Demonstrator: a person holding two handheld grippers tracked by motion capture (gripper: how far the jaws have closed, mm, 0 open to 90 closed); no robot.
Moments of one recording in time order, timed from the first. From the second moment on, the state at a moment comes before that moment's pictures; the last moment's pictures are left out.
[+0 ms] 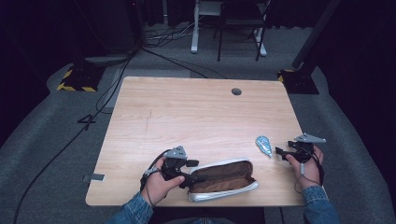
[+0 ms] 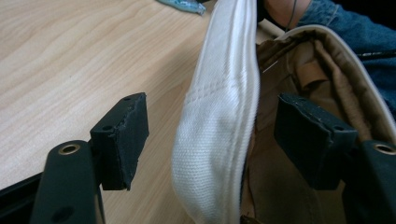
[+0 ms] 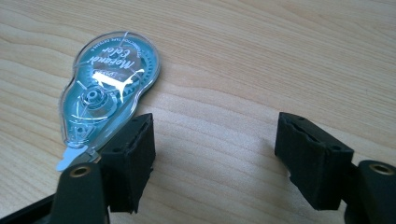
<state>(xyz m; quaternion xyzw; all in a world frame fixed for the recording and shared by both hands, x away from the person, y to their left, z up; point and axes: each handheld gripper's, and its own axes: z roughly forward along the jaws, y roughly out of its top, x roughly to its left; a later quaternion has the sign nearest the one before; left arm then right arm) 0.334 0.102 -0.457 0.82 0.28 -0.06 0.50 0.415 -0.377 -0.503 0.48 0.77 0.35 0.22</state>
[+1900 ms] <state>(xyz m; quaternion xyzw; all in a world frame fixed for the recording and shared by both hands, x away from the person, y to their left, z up) 0.376 0.258 -0.493 0.80 0.46 0.15 0.34 0.422 -0.327 -0.488 0.45 0.80 0.36 0.18</state>
